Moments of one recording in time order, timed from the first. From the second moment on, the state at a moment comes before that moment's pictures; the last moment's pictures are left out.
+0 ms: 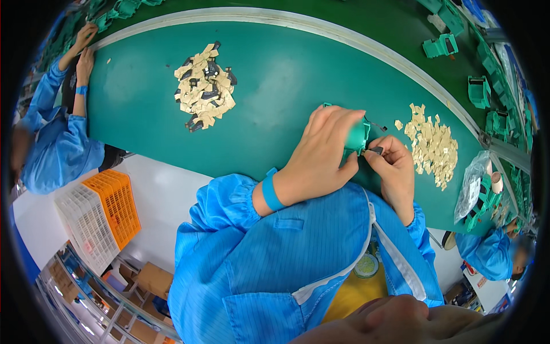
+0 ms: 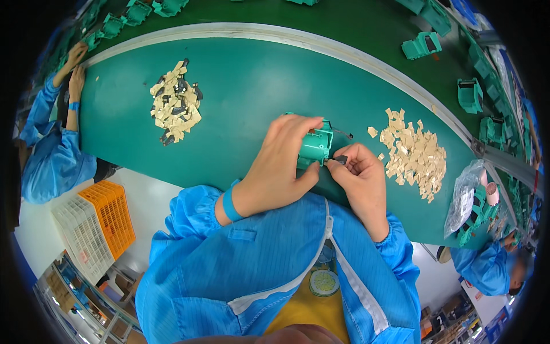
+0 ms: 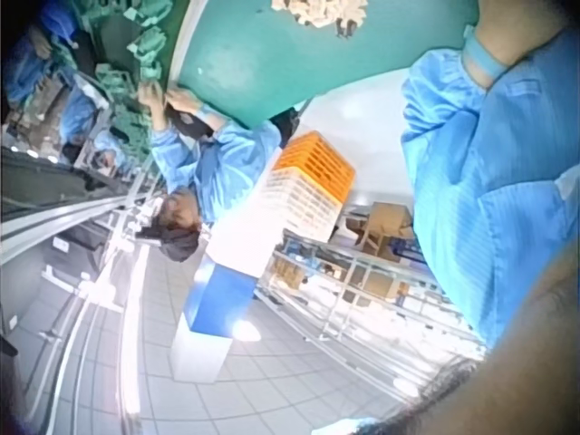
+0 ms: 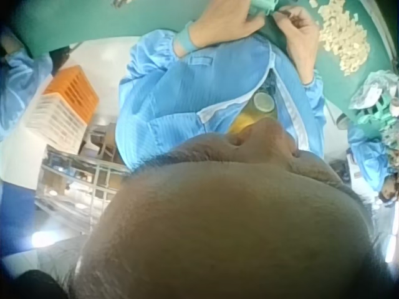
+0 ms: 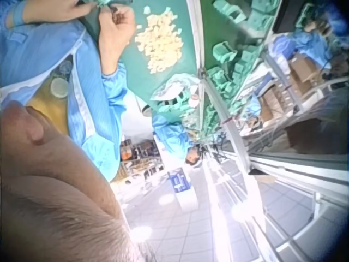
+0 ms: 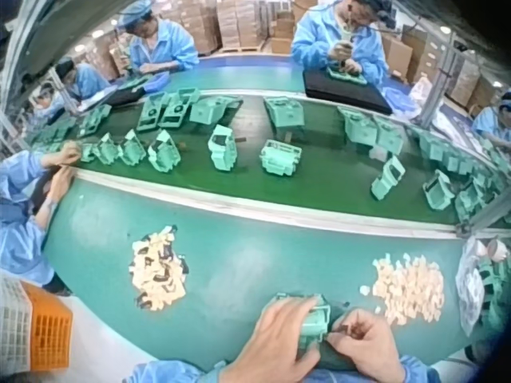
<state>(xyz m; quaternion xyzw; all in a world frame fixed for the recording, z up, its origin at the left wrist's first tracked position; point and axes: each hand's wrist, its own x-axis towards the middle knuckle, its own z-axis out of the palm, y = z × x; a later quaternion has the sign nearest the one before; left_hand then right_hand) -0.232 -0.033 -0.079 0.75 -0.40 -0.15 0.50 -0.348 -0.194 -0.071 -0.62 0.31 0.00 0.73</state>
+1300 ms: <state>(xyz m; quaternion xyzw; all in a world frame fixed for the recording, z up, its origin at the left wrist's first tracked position) -0.242 -0.042 -0.075 0.82 -0.39 -0.12 0.40 -0.349 -0.203 -0.060 -0.79 0.28 -0.02 0.55</state>
